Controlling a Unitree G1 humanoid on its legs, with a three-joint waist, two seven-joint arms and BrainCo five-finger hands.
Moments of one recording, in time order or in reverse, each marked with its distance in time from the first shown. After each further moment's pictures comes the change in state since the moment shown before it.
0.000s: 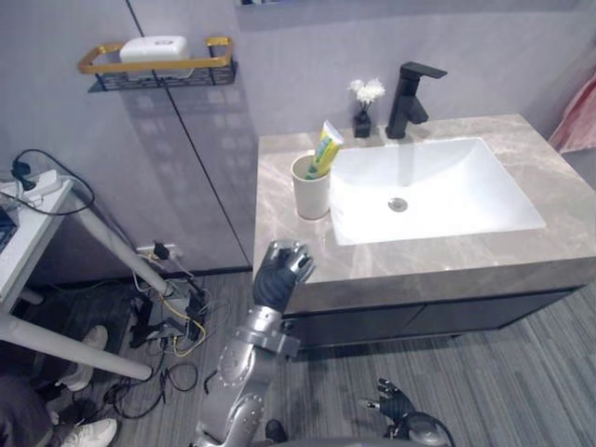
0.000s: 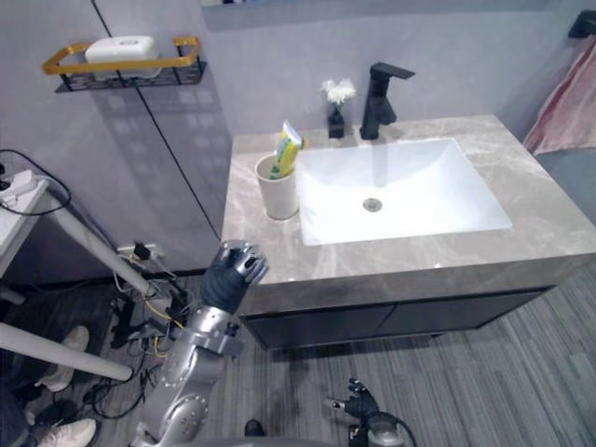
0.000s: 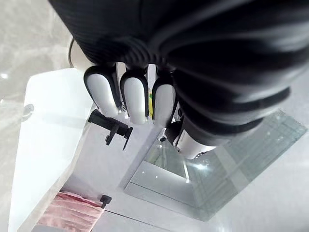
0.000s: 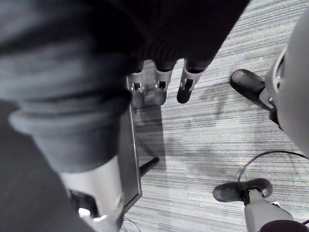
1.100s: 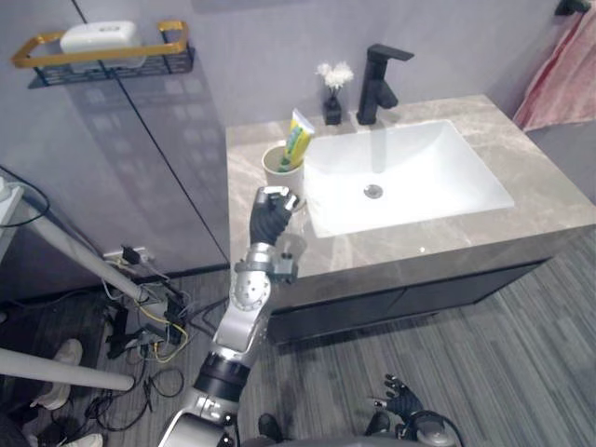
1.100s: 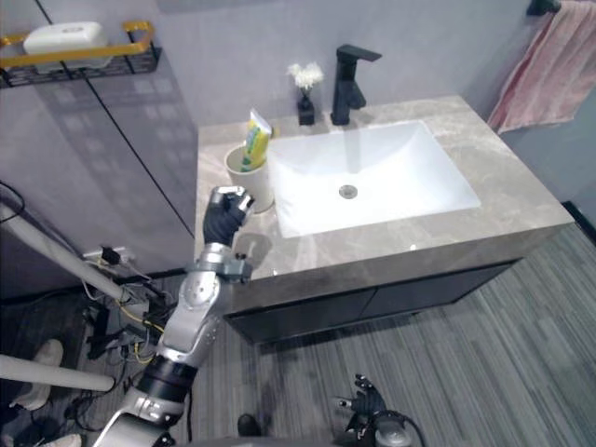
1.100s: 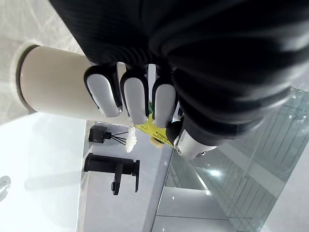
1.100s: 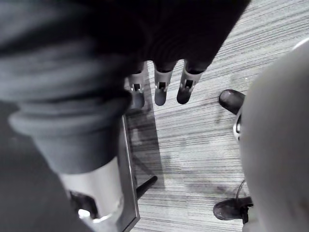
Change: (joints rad) left arm -0.441 -0.022 0.182 0.394 0.209 -0.018 0.222; right arm 0.052 -0.031 0.005 -0.144 -0.025 0.006 0.000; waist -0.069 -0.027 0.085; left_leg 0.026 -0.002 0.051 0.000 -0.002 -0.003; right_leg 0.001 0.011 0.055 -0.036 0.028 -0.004
